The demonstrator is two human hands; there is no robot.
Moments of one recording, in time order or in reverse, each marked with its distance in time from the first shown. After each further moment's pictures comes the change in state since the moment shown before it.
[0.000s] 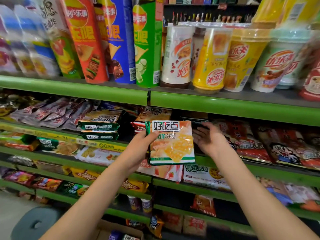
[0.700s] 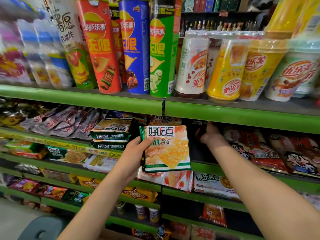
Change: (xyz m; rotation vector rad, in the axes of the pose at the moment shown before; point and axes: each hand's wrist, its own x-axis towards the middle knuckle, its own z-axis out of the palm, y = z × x) left_hand -0.016 0.019 -0.041 -0.081 0.079 0.060; right_hand 0.093 -0.004 0.045 0.071 0.118 -0.036
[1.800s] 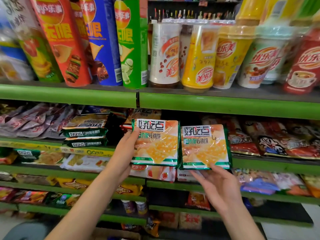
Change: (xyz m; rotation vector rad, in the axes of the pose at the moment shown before) left_hand 0.014 -0.024 0.031 -0.059 0.059 -0.053; right_hand -0.181 0.053 -0.157 0.206 -0.211 0.026
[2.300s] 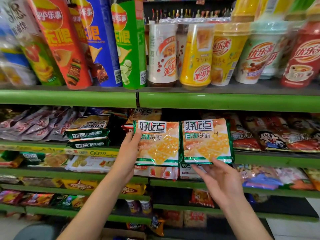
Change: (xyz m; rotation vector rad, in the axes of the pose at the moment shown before) left_hand -0.010 -0.003 0.007 0.042 0.046 0.050; right_hand -0.003 0.001 0.009 0.036 0.010 -0.059
